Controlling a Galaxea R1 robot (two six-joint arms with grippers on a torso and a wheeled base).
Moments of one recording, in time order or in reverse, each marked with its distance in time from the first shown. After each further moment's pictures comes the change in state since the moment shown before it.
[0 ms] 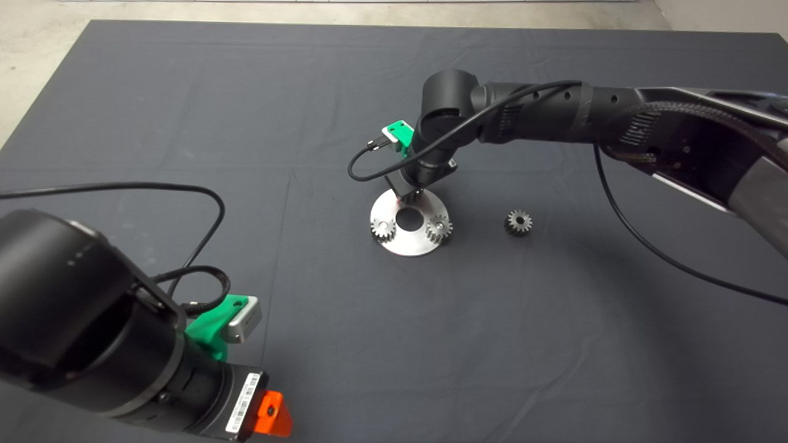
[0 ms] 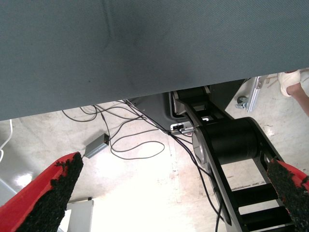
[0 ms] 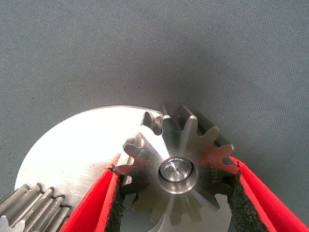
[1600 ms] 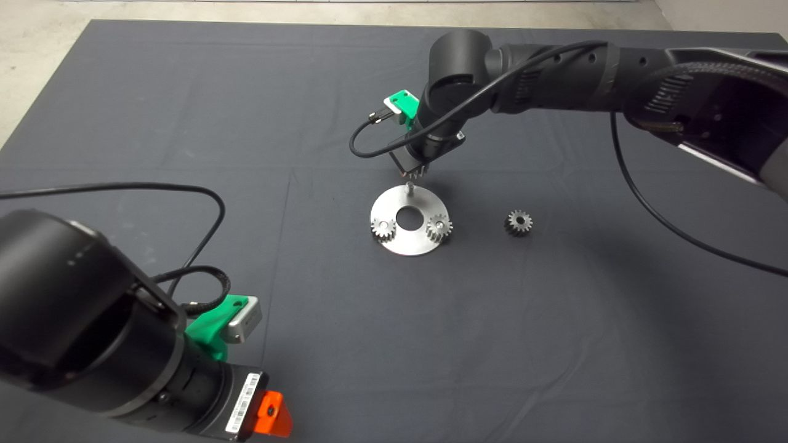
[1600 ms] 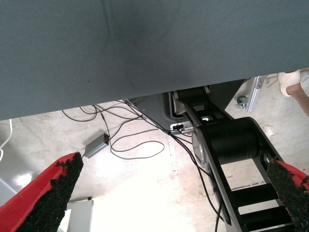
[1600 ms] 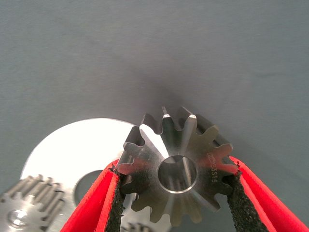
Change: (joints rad) left arm 0.000 0.000 0.000 0.000 0.000 -0.003; right arm 0.098 -0.031 0.067 0.000 -0.040 0.003
